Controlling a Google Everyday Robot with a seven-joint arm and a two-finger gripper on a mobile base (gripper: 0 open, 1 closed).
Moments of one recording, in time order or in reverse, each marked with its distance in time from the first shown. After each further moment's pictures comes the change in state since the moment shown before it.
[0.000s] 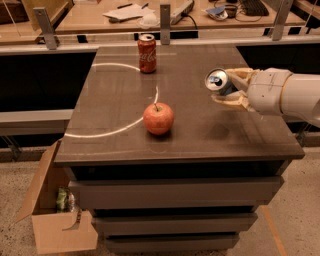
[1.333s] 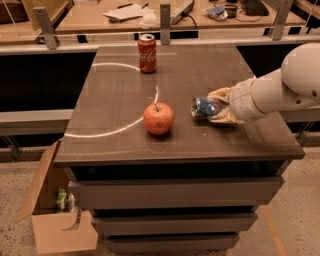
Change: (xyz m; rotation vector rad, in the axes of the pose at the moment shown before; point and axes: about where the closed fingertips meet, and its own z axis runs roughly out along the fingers) arm 0.053 0.058 0.030 -0.376 0.303 -0.155
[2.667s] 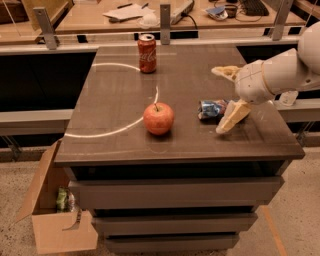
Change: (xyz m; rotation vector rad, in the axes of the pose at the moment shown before) arm -0.006 -0.035 -0.012 -0.045 -0.173 0.094
